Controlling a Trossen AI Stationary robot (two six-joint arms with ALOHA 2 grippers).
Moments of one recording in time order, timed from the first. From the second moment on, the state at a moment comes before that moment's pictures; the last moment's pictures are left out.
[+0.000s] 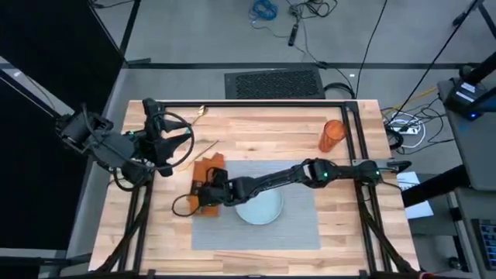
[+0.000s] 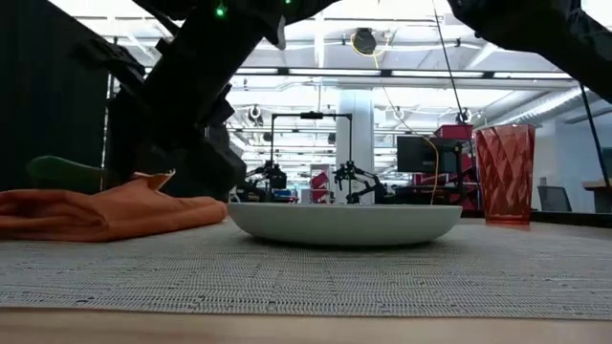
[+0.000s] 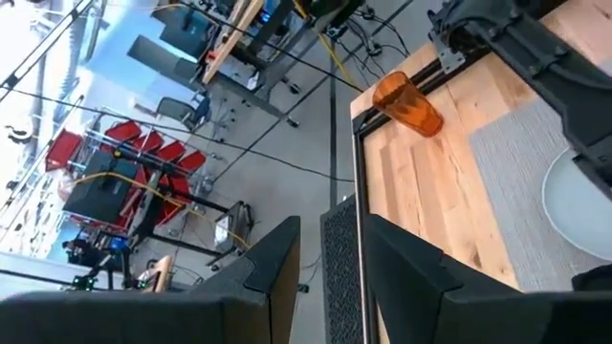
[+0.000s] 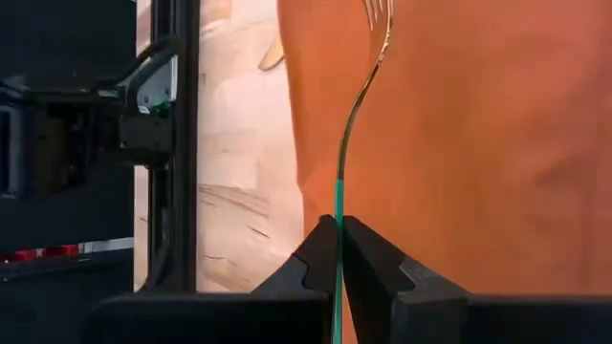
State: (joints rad) left arm -0.51 1.31 1.98 -1.24 -0.91 0.48; right arm 0.19 2.62 2.36 -0.54 0.44 1.72
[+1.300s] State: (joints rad) left arm -0.54 1.31 1.98 -1.28 -0.91 0.45; right arm 0.20 2.69 2.36 -0.49 0.47 1.73
